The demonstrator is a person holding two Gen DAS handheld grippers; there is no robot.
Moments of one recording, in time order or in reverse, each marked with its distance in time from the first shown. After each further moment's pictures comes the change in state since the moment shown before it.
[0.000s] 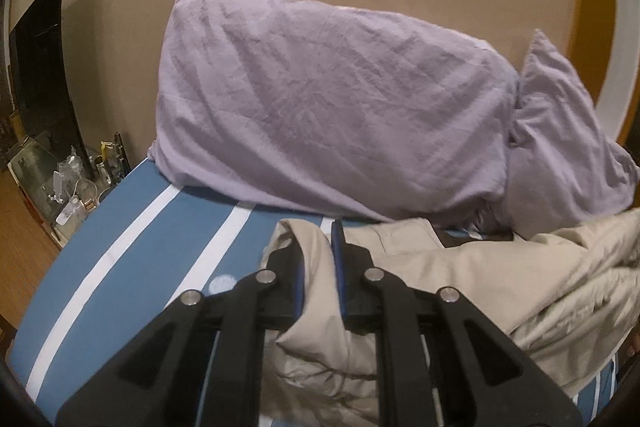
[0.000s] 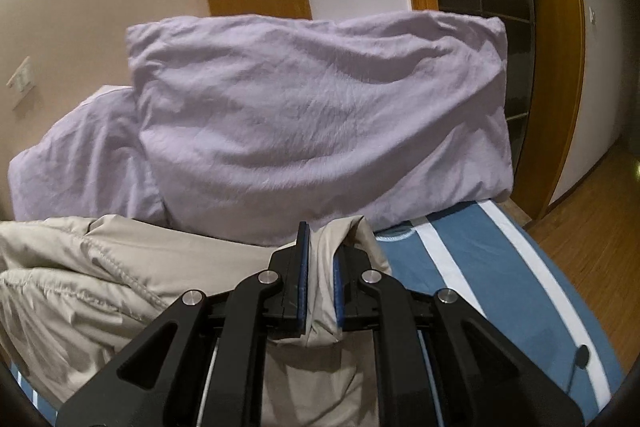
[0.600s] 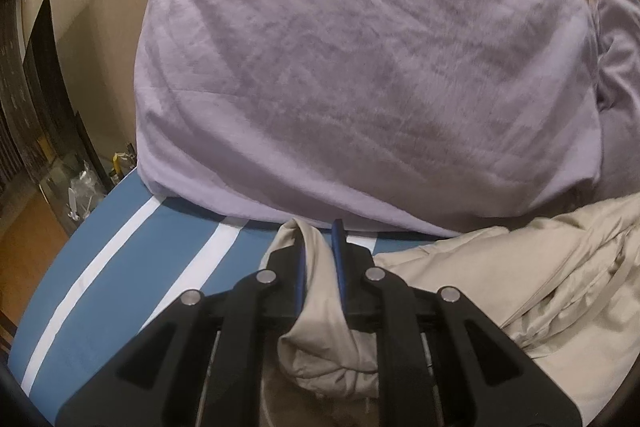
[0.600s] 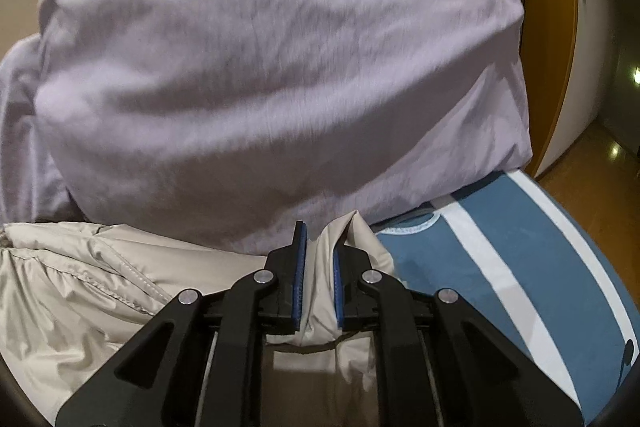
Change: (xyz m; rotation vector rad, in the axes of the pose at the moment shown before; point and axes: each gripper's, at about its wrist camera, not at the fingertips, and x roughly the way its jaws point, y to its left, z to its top) left arm 0.132 -0.031 -0.009 0.088 0.018 0.207; right arm 0.133 0.010 -0.023 0.021 0.115 -0.147
